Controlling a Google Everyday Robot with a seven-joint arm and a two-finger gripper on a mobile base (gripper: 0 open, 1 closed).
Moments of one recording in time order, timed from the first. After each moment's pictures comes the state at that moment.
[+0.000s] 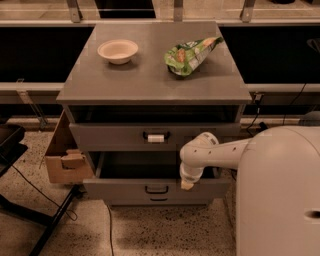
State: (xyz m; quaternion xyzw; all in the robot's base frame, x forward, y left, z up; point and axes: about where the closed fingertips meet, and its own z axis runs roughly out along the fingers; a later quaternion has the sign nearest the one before) arm 0.607 -0.110 0.440 -0.63 0.77 -0.02 0.10
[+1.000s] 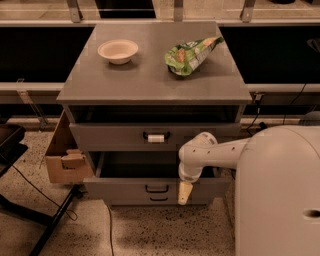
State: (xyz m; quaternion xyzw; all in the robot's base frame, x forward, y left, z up) arm 0.607 -0.110 0.439 -0.63 0.77 -0.02 0.10
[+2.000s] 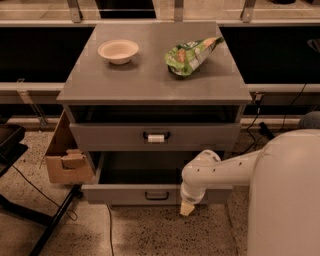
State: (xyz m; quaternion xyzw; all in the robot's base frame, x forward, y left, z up) arm 0.525 -0.109 0.416 -0.61 0.79 0.01 0.07
